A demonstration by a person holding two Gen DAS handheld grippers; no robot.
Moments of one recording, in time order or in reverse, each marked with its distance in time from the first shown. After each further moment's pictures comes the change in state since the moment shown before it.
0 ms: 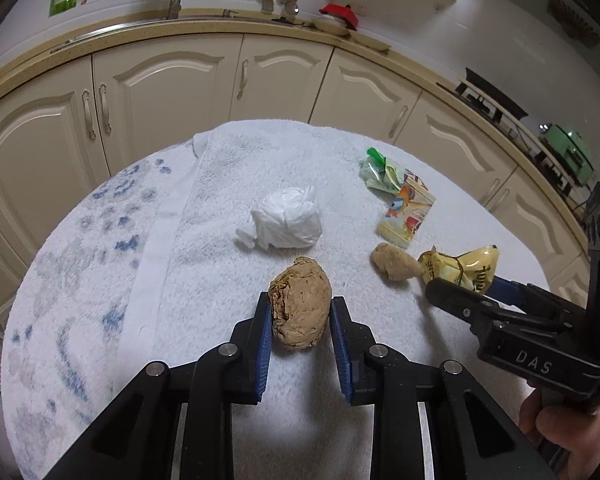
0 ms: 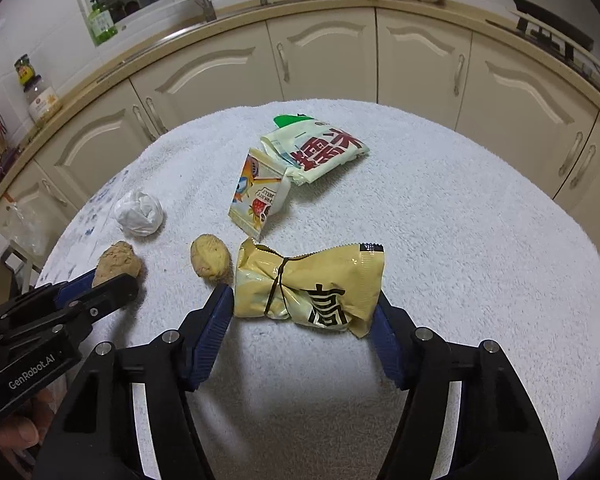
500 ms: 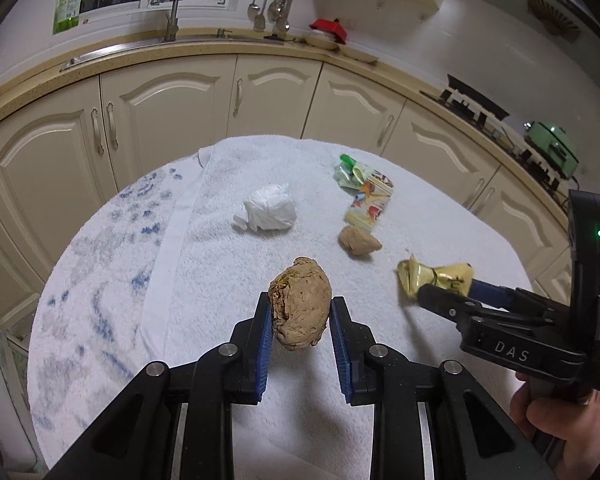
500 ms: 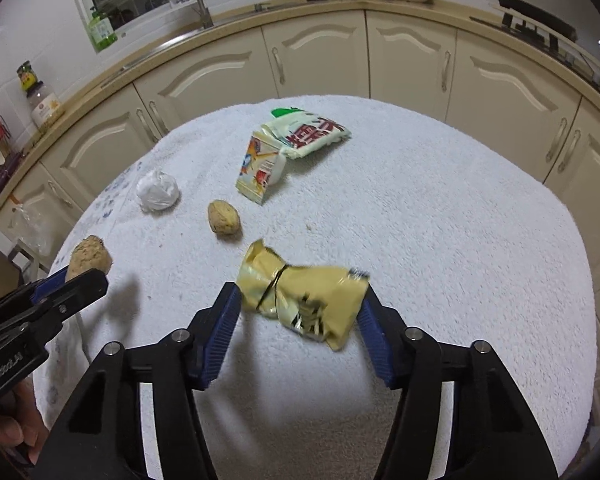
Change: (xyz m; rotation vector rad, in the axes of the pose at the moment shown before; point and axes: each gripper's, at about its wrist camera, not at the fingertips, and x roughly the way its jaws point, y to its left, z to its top) left arm -0.073 -0.017 -0.040 0.045 -0.059 -0.002; right arm -0.032 0.000 -0.027 0.029 0.000 -0.007
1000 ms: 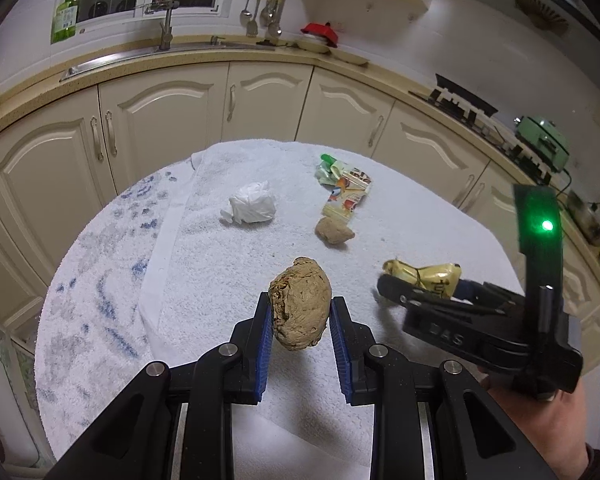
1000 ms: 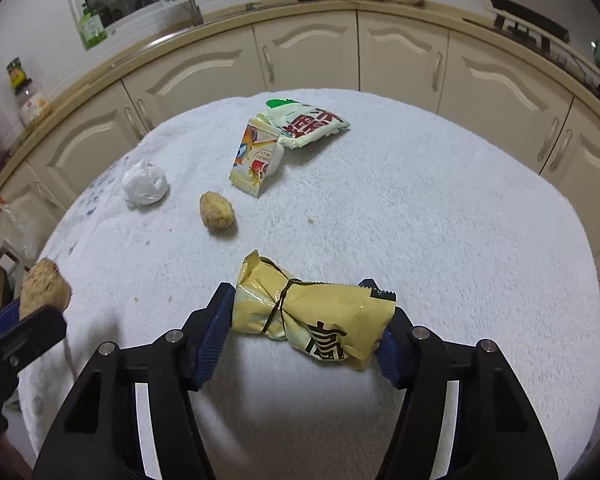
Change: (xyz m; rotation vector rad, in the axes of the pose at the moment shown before) left arm -0.040 -0.024 -0.016 0.032 -0.019 0.001; right arm 0.003 -0.004 -0.012 0.024 -0.027 -0.003
